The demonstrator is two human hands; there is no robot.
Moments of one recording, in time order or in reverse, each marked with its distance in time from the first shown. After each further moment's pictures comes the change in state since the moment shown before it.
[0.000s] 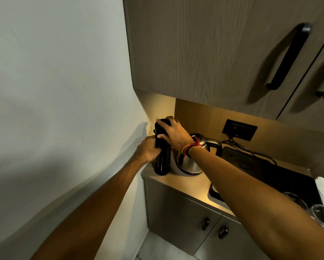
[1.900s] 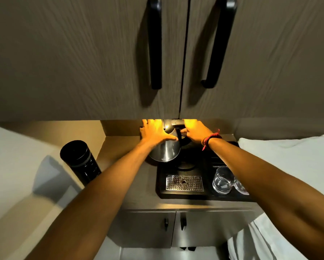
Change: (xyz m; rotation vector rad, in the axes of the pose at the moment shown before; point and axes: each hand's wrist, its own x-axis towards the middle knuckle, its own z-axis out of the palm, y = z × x) left_hand 0.098 0.225 0.167 0.343 -0.162 0.319; right_hand -0.159 0.211 -0.120 -0.085 -0.114 0.626
